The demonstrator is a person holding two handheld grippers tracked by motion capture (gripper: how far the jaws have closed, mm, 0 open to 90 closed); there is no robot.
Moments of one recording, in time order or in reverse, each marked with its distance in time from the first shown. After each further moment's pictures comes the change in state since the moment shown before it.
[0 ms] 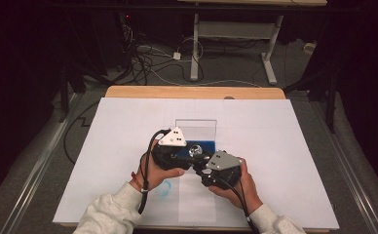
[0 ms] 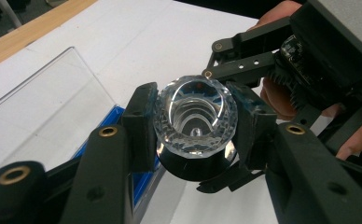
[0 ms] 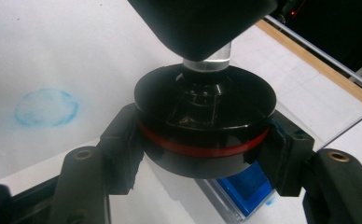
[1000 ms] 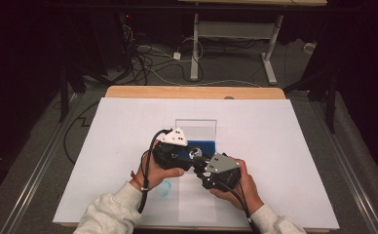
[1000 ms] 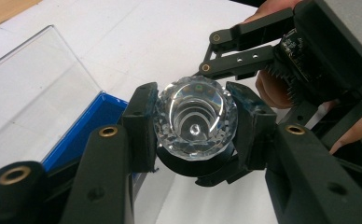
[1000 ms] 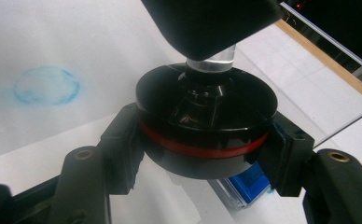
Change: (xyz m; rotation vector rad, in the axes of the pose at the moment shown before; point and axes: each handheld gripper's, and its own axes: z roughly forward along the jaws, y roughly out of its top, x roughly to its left) left arm 0.006 -0.002 0.005 0.056 -0.060 -0.027; right arm 0.004 -0.004 0.001 0.050 -0.002 -0.045
